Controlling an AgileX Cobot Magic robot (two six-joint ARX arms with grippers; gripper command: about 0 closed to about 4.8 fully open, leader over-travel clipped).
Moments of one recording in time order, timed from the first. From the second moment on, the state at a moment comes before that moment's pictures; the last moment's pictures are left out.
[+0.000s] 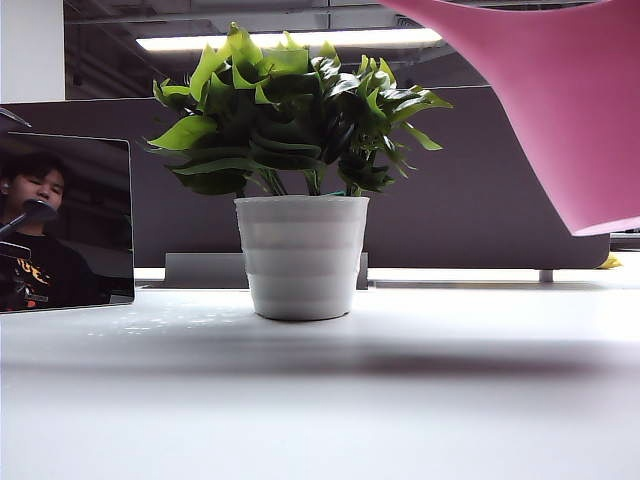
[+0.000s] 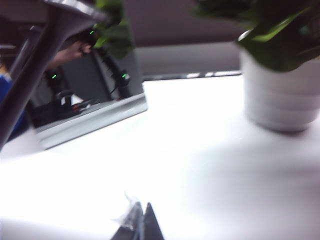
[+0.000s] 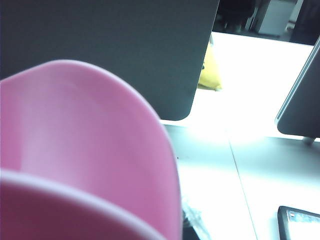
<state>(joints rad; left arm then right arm) -0.12 0.00 0.11 -0.22 0.00 0.08 -0.21 1.18 0.85 0.17 -0.13 -0.13</state>
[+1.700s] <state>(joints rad) 0.02 0.00 0.03 -0.21 0.00 0.08 -0.28 1.49 0.53 0.91 -0.21 -0.07</state>
